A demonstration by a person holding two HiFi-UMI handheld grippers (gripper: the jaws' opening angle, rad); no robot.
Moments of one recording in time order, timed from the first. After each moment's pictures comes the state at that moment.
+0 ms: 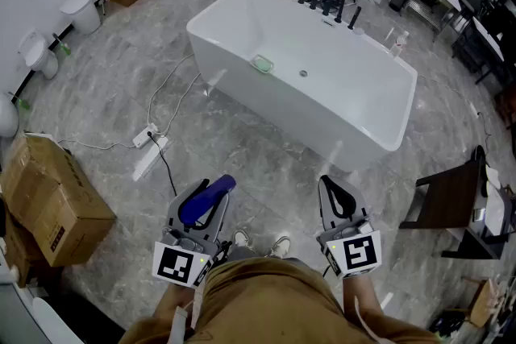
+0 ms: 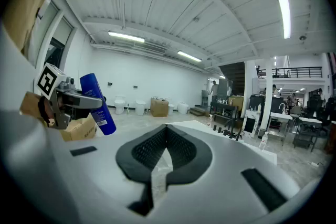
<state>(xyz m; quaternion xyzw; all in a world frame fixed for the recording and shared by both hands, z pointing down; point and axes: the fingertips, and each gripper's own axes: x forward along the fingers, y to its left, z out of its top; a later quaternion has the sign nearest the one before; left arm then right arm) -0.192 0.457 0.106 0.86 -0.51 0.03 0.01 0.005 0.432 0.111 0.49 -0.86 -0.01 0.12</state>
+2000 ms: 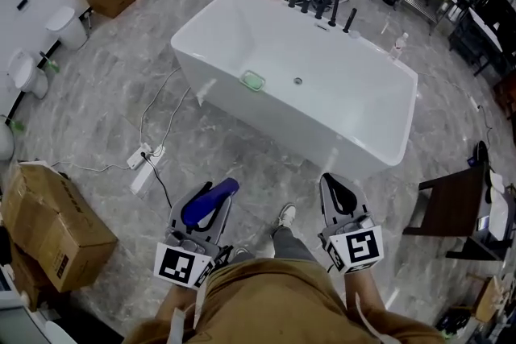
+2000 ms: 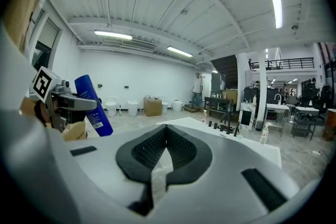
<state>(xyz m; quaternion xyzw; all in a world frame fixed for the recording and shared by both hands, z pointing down) -0.171 0.322 0.125 0.88 -0.48 0.03 0.03 0.030 0.297 0.138 0.52 -0.85 0.03 0.11</state>
